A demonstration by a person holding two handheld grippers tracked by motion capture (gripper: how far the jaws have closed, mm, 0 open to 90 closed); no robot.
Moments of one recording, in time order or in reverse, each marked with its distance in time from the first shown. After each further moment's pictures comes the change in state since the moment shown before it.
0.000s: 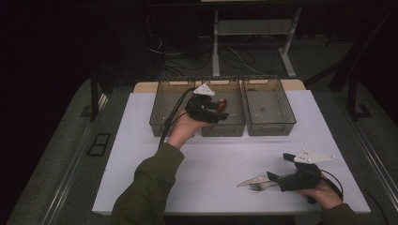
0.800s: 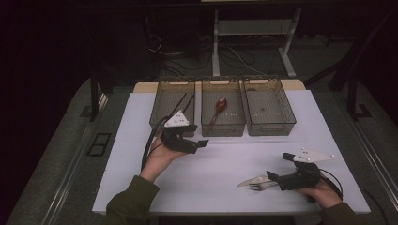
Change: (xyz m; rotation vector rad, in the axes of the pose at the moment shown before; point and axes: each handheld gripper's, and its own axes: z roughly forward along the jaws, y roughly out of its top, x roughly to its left) left arm -0.034 -0.087 -0.067 -0.052 0.031 -0.020; right arm -0.001 0.000 0.002 0.005 -0.001 0.006
